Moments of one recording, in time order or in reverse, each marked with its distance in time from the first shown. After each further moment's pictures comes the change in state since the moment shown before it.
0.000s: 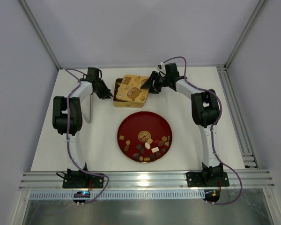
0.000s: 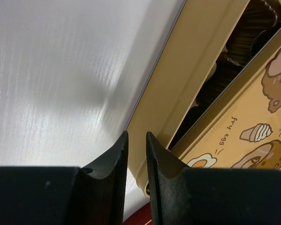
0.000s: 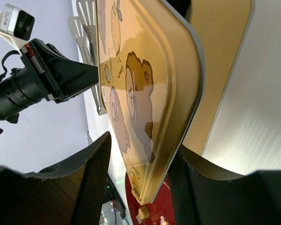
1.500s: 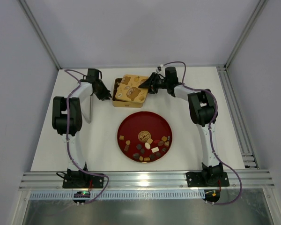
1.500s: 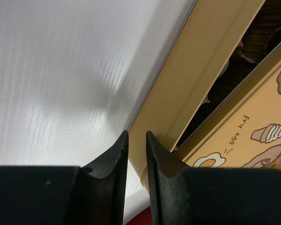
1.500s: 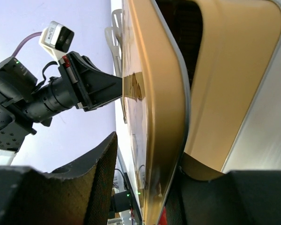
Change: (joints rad) left arm 0.000 -0.009 -0.028 0.003 -0.032 -0.006; right arm 0.005 0.061 -0.105 0.413 -0.082 0.251
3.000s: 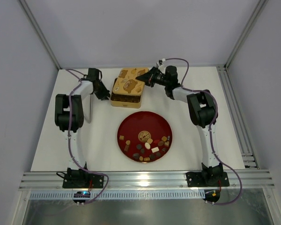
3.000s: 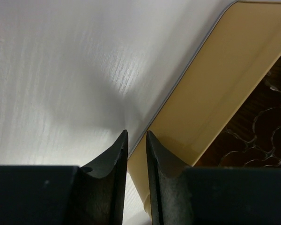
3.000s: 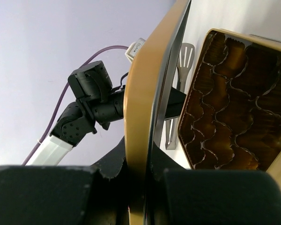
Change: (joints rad) left arm 0.019 0.094 0.104 -0.047 -0.026 0.029; right arm 0.032 -0.046 -0.077 0.430 0.088 0.278
